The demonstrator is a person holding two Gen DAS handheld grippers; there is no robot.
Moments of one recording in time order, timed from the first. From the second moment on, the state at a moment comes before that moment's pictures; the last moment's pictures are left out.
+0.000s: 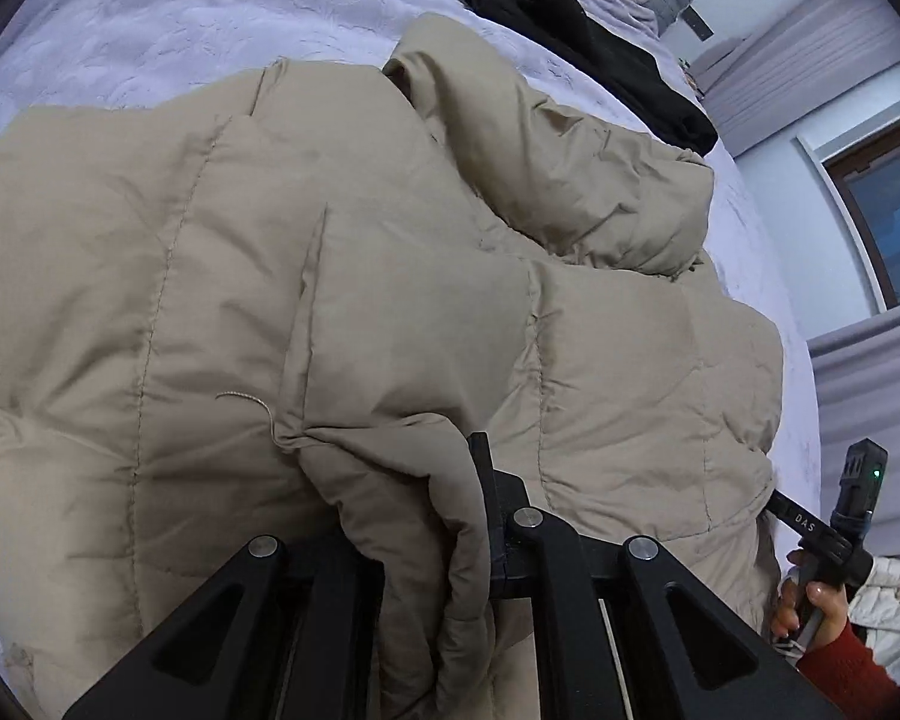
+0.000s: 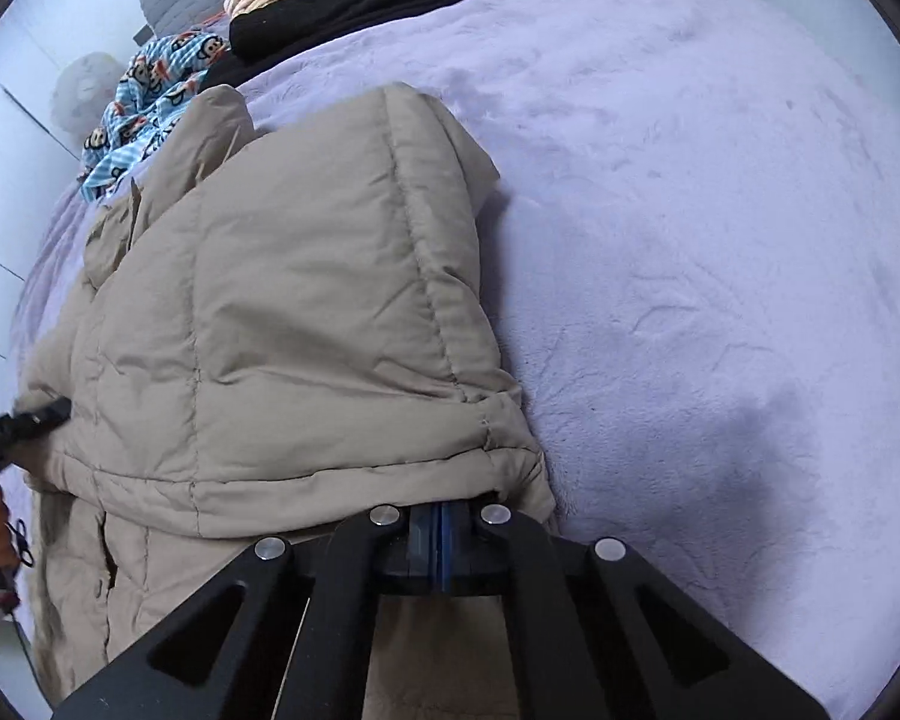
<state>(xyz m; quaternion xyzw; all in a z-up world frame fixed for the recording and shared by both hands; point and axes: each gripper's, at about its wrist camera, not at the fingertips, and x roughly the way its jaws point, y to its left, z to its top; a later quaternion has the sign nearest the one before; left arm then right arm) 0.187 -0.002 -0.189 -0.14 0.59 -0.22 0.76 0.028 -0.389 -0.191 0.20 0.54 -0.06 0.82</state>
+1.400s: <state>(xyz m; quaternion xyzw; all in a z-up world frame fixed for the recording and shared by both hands) 0.163 0.001 -0.155 0.02 0.54 -0.12 0.83 0.078 -0.375 -0.160 0.12 0.52 -0.09 0.84</state>
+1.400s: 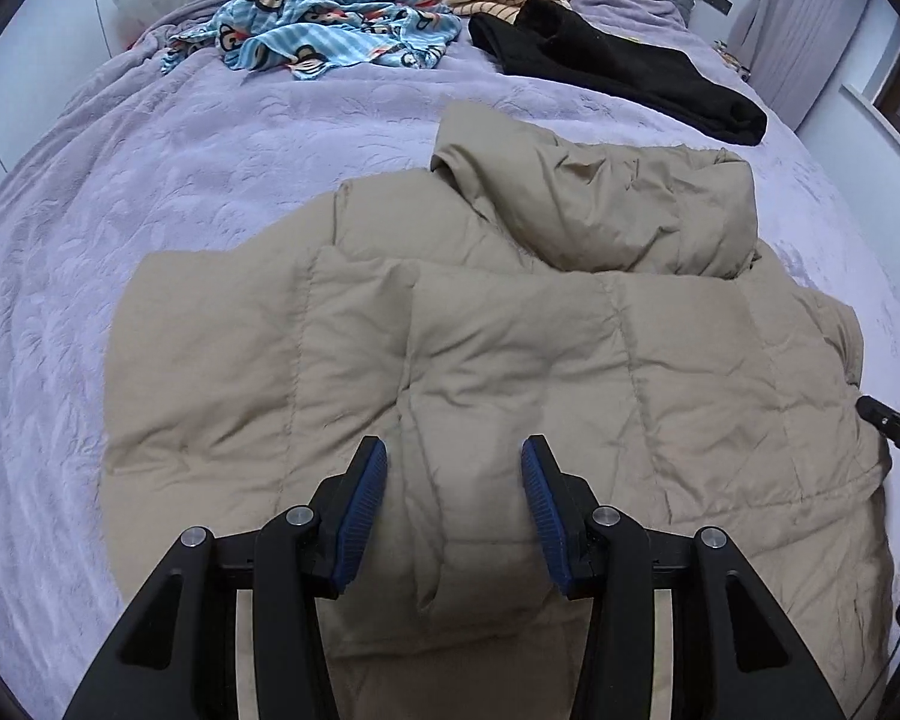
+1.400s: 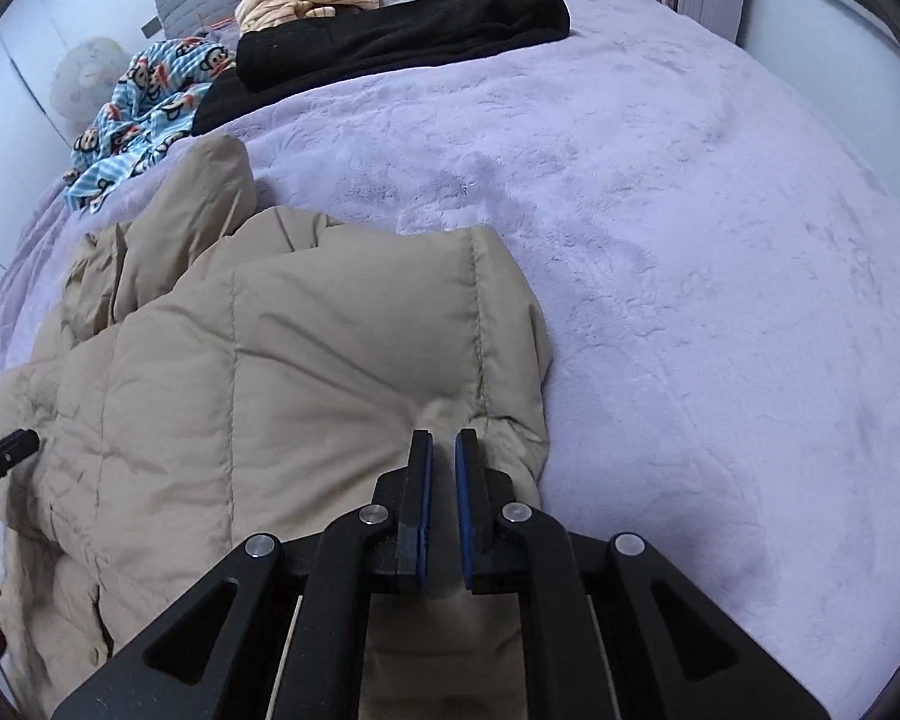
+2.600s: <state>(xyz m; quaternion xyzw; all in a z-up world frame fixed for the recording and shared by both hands) 0.101 0.000 -0.131 0.03 0.56 -0.06 0.83 -0.010 -0.355 -0.131 0.19 0.54 -0.06 0.82</state>
